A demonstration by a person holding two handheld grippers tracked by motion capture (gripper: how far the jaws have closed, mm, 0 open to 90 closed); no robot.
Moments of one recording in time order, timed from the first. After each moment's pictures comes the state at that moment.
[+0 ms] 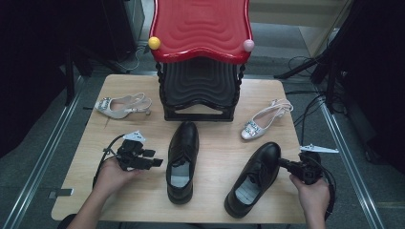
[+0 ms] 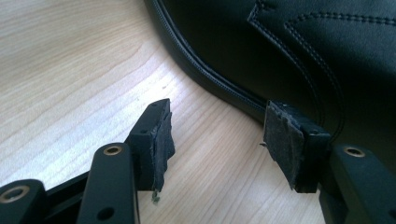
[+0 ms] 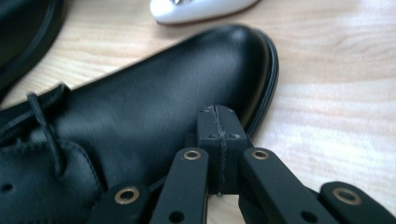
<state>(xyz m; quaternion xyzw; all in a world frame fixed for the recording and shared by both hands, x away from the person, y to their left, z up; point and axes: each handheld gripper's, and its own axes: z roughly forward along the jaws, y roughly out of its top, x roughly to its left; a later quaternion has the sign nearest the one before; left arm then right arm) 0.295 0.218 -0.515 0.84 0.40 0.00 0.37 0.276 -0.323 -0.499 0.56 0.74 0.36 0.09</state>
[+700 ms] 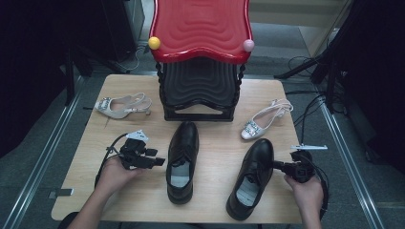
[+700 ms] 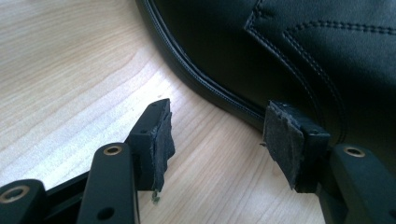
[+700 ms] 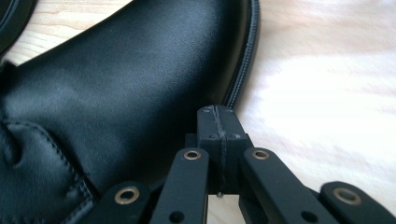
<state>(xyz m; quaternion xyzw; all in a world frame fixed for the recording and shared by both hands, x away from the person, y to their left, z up) 0.296 0.213 -0.516 0.84 0.40 0.00 0.37 0.291 -0.307 -0.512 0.57 0.75 0.33 0.05</state>
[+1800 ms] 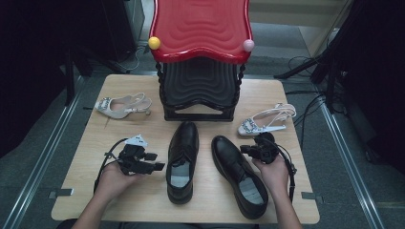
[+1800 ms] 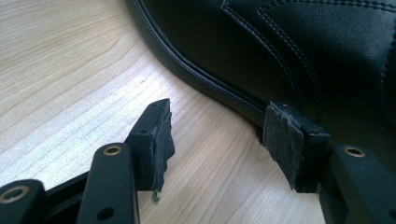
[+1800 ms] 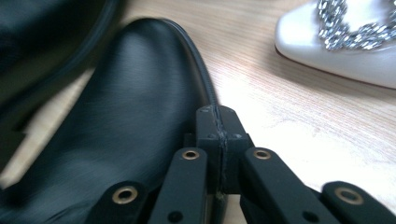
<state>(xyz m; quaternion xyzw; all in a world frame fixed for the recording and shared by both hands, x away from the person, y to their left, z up) 0.282 0.212 -0.517 0.84 0.40 0.00 0.37 0.331 -0.215 -0.497 0.48 0.80 0.35 0.05</state>
